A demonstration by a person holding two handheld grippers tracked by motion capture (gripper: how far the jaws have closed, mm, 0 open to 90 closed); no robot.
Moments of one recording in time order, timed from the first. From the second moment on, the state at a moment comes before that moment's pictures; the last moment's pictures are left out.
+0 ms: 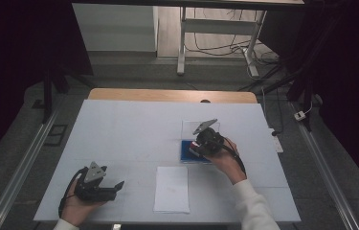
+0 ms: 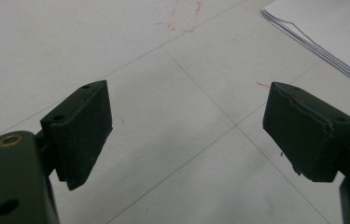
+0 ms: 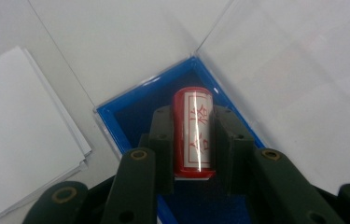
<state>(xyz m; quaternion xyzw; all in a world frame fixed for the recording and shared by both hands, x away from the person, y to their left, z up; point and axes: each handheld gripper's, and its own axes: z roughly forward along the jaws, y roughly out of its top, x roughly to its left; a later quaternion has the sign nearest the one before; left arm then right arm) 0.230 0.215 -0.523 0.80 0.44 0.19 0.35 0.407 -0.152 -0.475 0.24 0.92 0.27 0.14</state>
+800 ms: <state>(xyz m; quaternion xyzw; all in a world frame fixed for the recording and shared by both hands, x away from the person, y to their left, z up) 0.230 0.215 -0.523 0.80 0.44 0.19 0.36 0.397 -0.173 -0.447 0.26 0.89 0.35 0.13</state>
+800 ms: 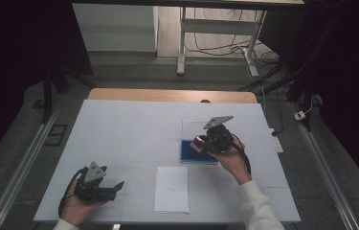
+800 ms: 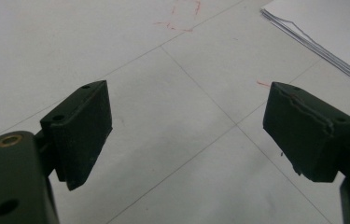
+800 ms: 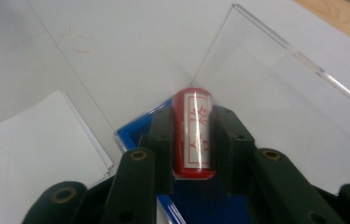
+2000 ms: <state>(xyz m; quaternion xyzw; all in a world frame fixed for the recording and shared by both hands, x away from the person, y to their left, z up) 0.230 0.214 -0.524 0.80 0.44 0.19 0.36 0.359 -0.170 -0.439 0.23 0.90 0.36 0.10</state>
